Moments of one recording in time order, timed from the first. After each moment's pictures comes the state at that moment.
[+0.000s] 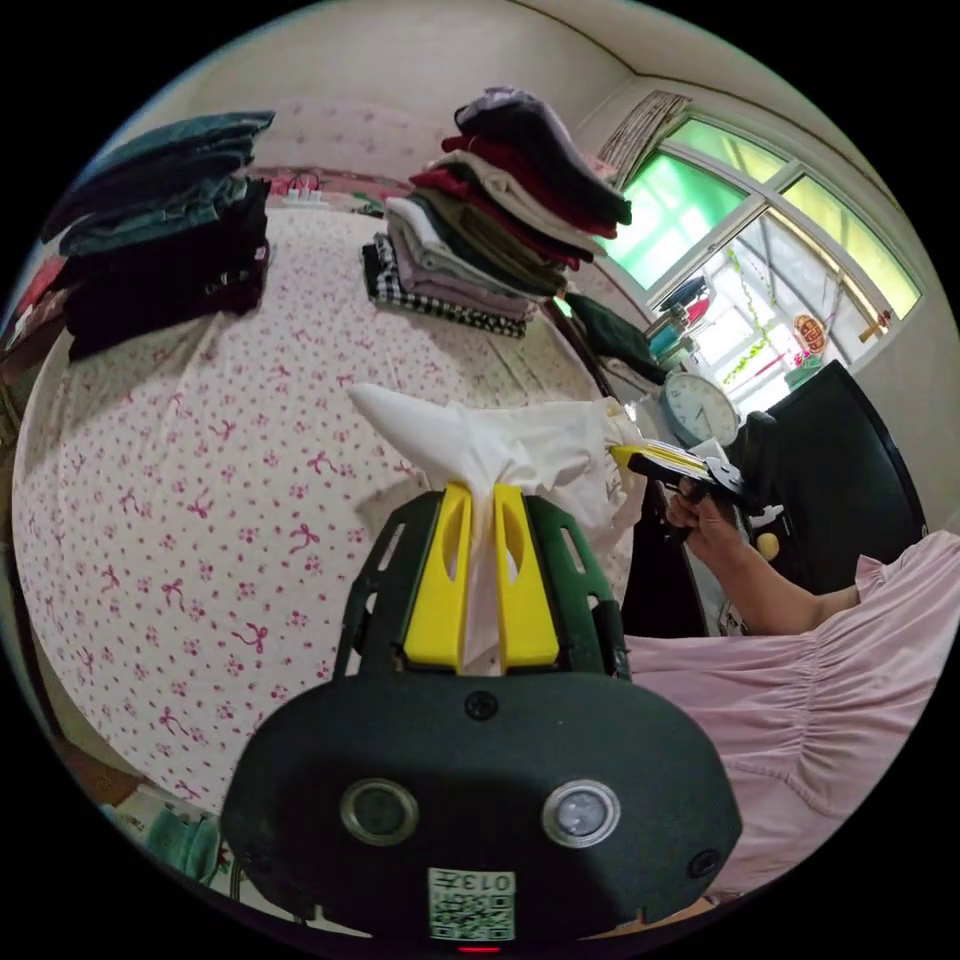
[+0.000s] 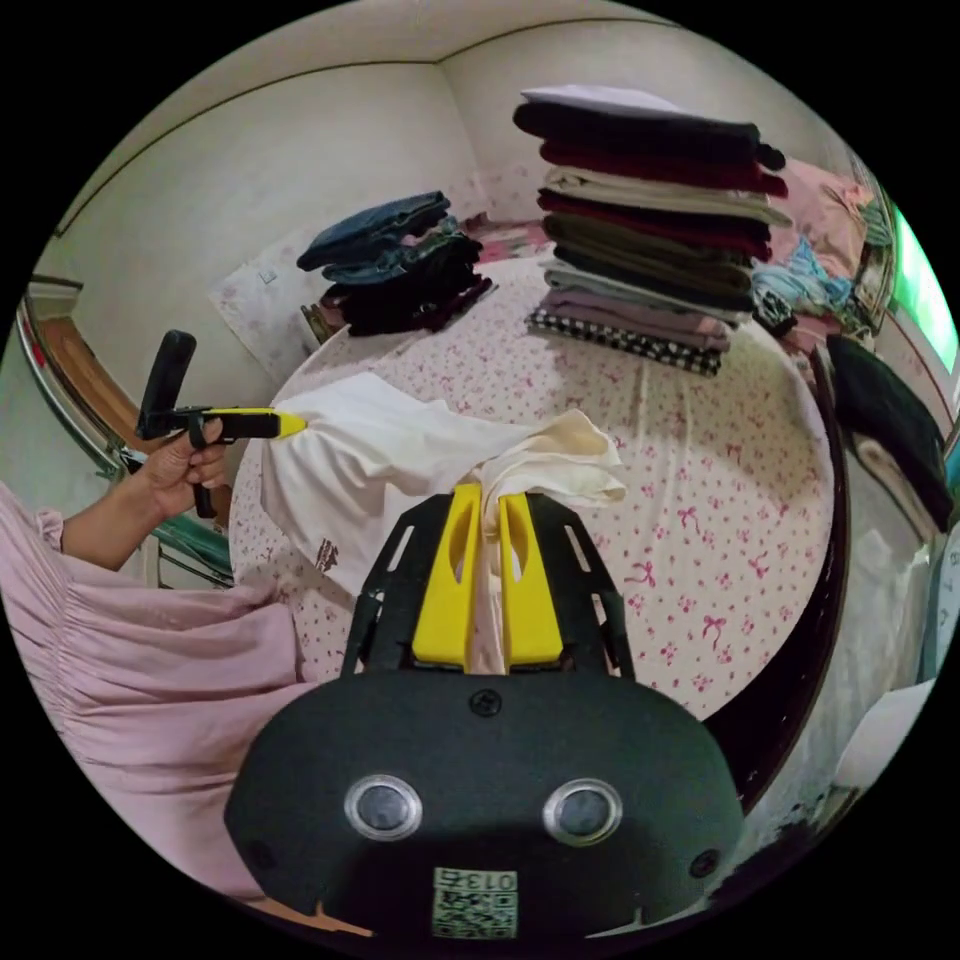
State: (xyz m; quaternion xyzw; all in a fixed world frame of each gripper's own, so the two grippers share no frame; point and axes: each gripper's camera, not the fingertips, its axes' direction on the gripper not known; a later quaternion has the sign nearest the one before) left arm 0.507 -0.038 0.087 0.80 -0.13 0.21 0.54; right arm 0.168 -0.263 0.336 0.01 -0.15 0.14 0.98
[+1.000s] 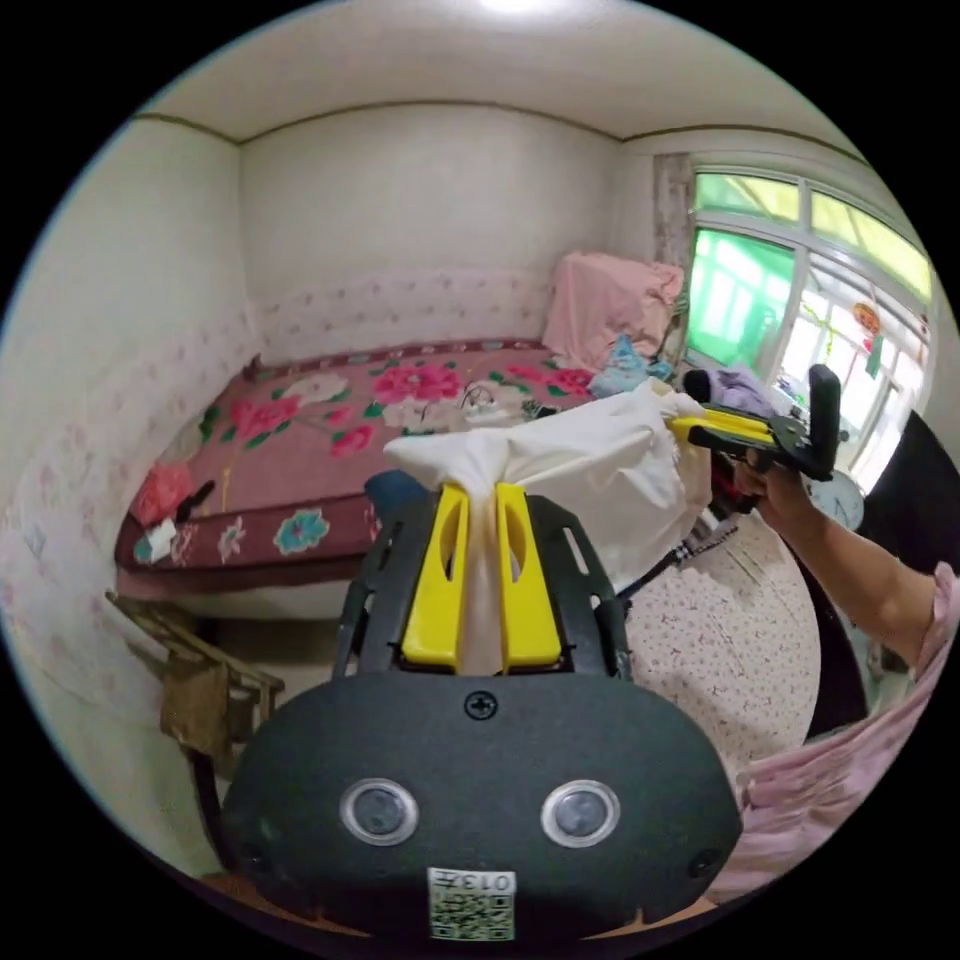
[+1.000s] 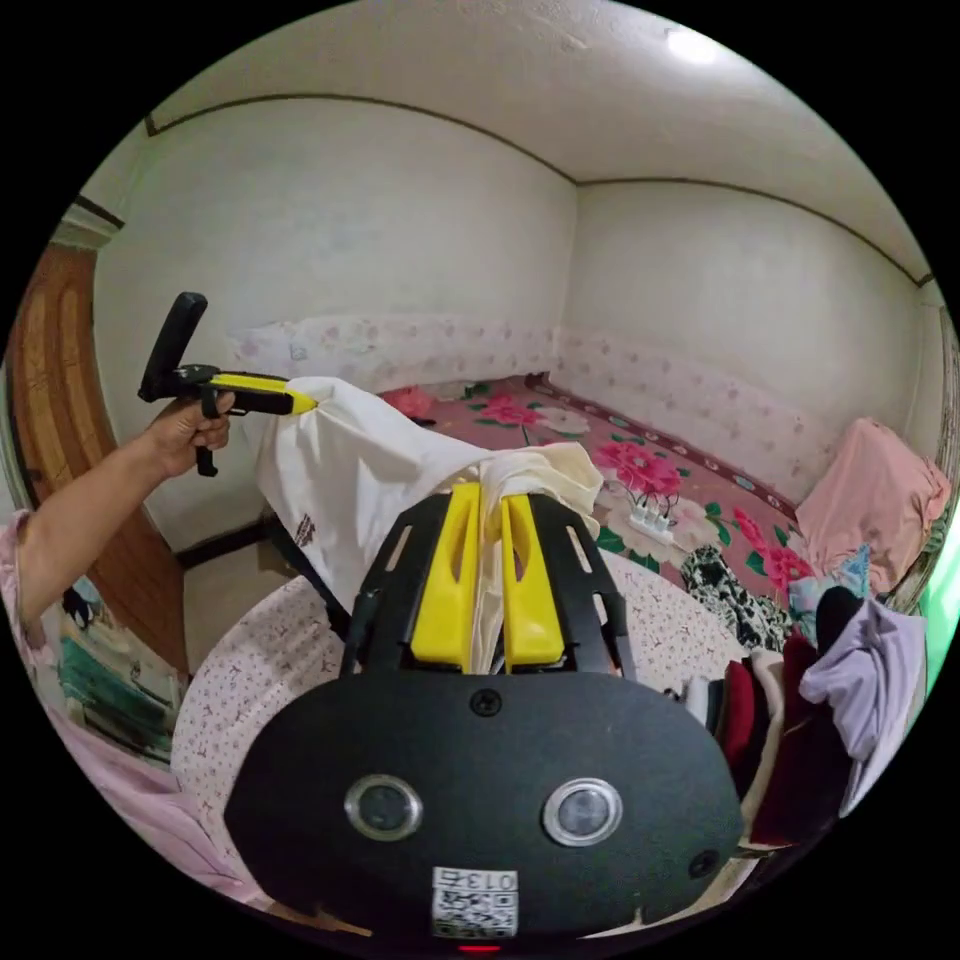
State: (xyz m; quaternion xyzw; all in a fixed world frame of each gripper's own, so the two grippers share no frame) left arm 0.316 0.455 -0.242 0.88 -0.30 0.13 0.35; right arm 0.018 -0.925 0.427 0.20 -0.07 -0.01 0.98
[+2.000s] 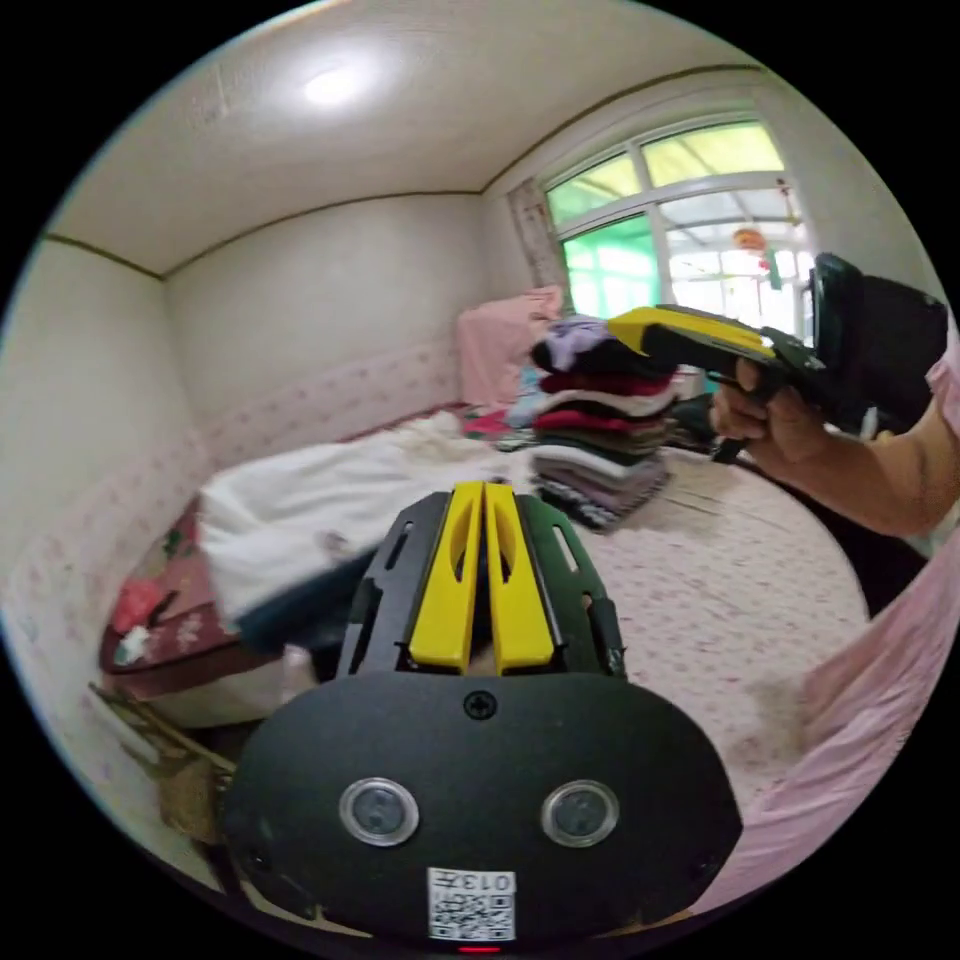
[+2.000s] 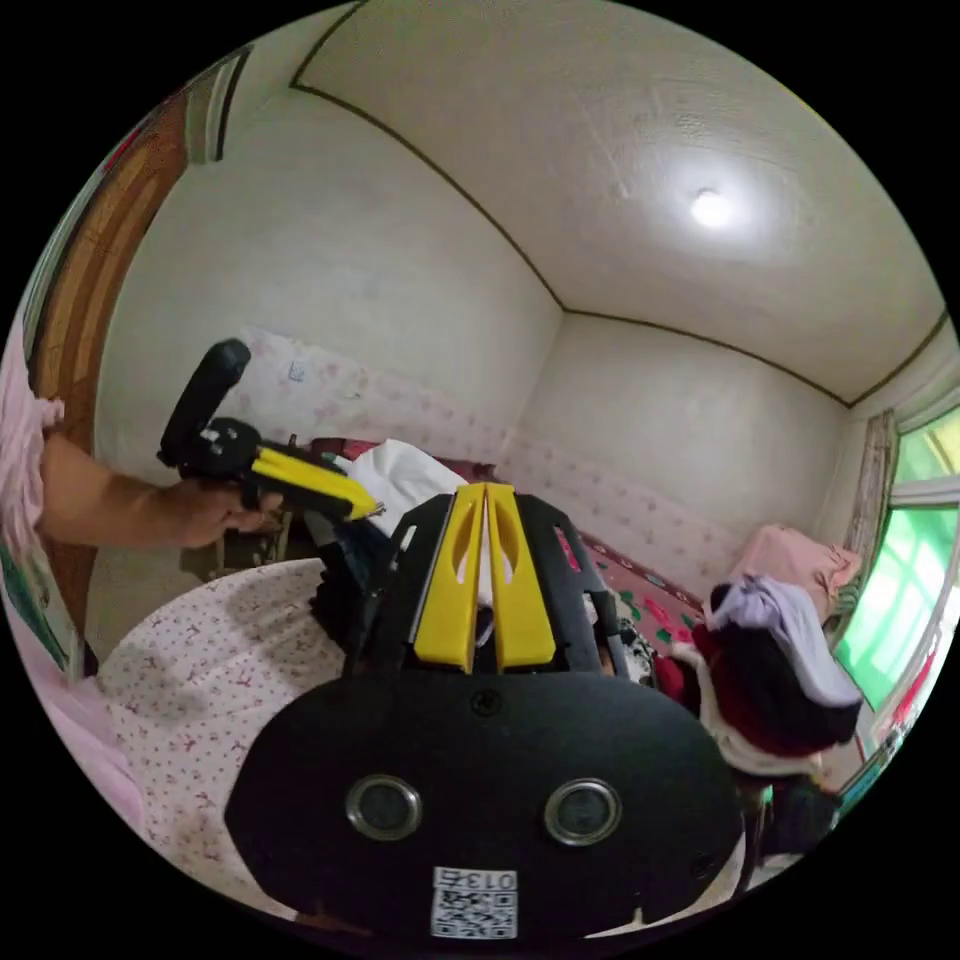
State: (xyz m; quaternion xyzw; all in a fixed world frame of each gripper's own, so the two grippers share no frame) left arm 0.542 0.244 -0.130 0.86 -0.40 0.23 0.21; right arm -0.036 -0.762 0.318 0.36 0.08 -0.06 0.93
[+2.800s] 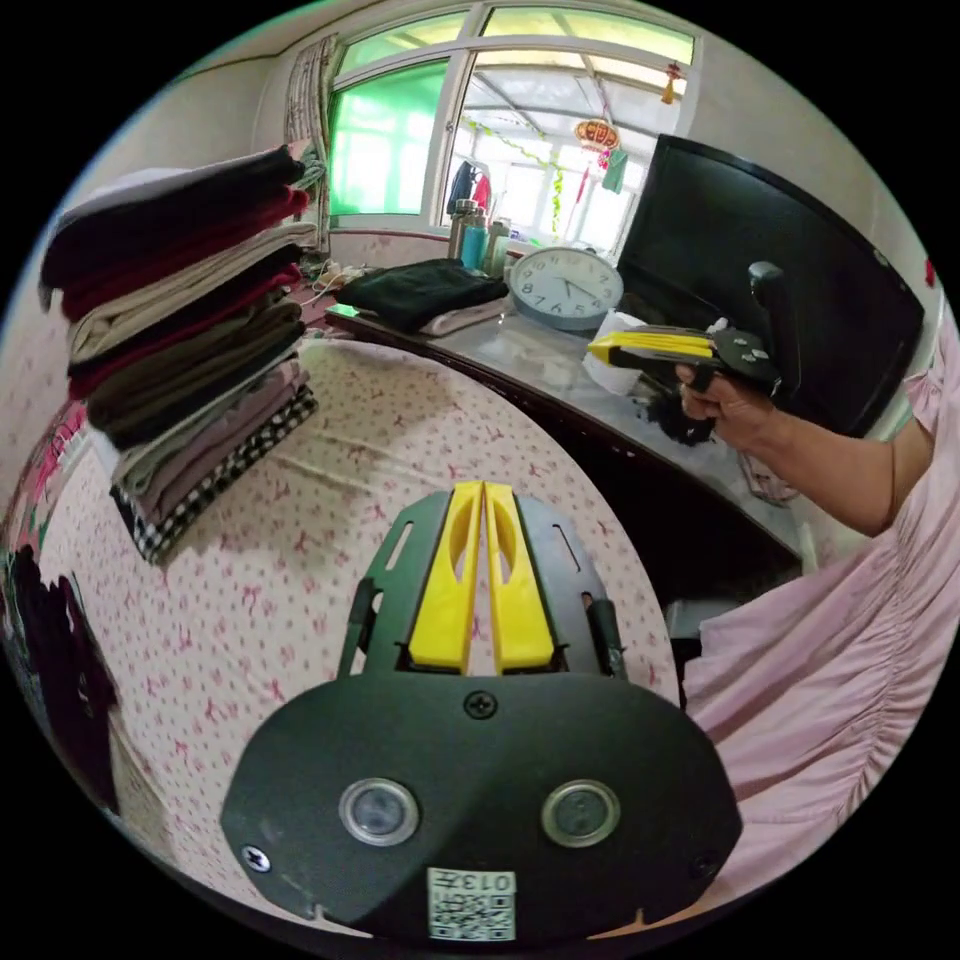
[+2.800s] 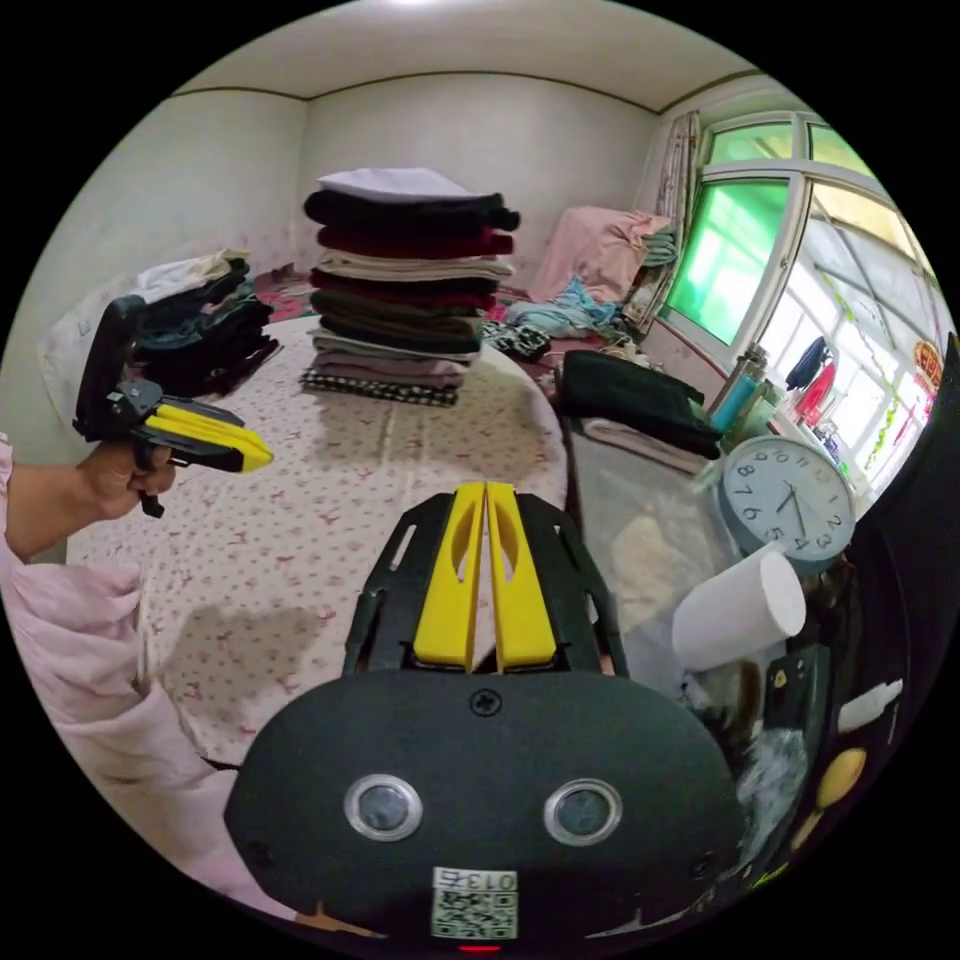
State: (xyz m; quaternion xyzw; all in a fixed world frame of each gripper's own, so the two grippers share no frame) left arm 1.084 -0.168 -0.051 0.66 -0.39 0.43 0.47; right arm 0.350 -0.265 0.198 0.03 0.17 0.24 0.95
